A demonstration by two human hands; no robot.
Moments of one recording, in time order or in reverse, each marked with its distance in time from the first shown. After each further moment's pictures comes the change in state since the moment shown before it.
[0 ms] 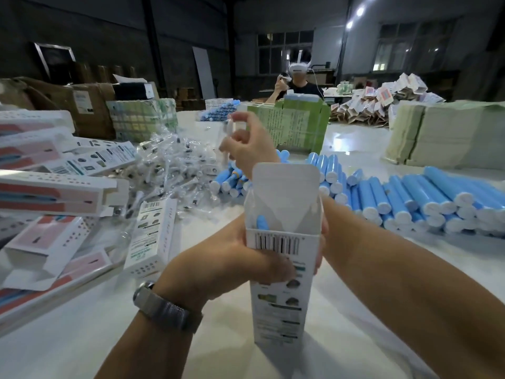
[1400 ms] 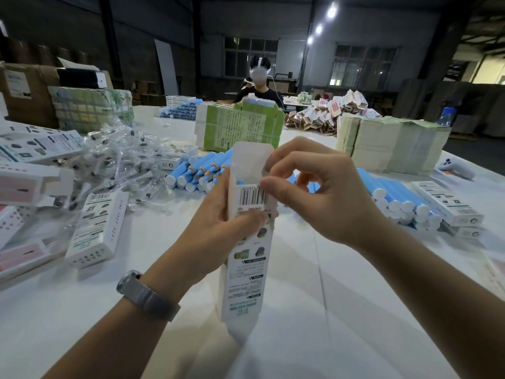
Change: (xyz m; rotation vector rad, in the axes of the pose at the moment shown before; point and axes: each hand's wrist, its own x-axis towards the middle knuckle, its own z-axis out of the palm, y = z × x) left_hand 0.023 -0.026 0.037 0.059 0.369 0.182; right_hand -0.144 -0.056 -0.109 -0.520 -0.049 -0.372
